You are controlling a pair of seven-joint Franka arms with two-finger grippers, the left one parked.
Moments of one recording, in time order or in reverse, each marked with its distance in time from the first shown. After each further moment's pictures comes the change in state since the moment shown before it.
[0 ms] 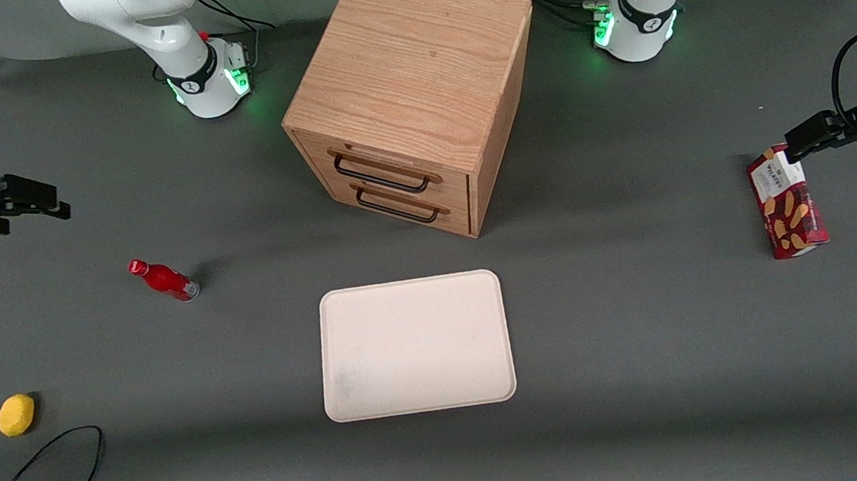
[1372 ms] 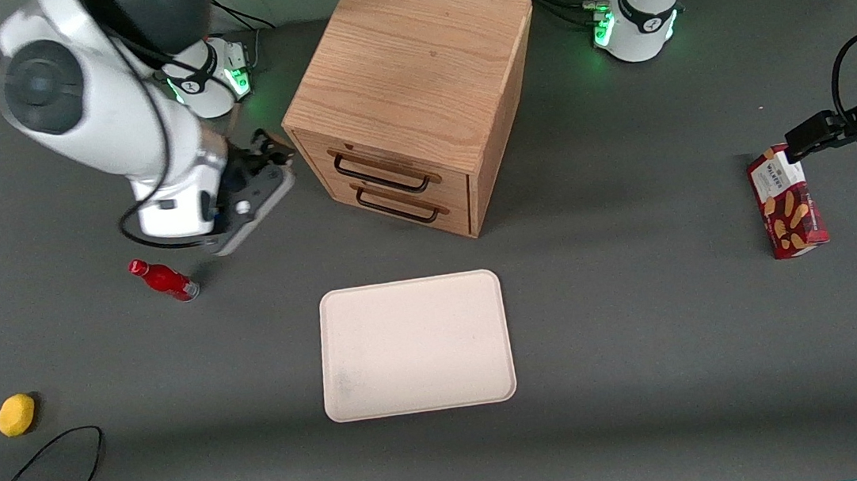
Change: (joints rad) arm 0.455 0.193 0.029 0.077 0.062 0.116 -0.146
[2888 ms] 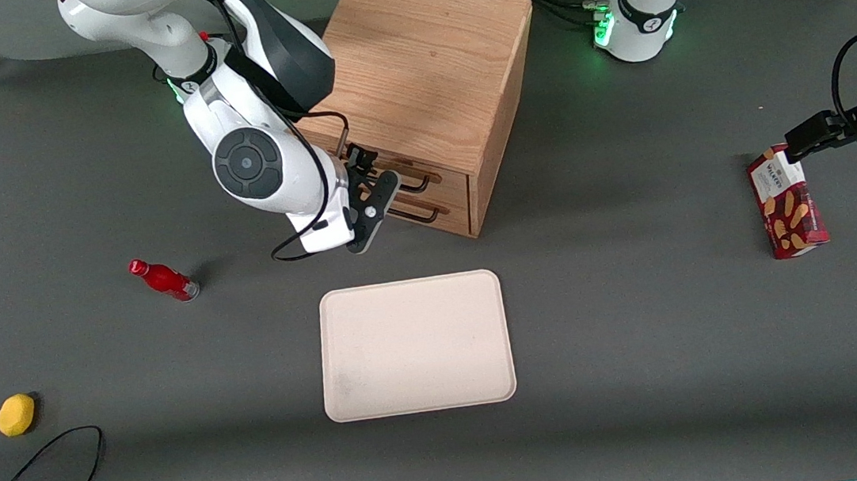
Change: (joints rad) arm 0.109 0.143 0.001 -0.098 0.109 0.166 -0.157
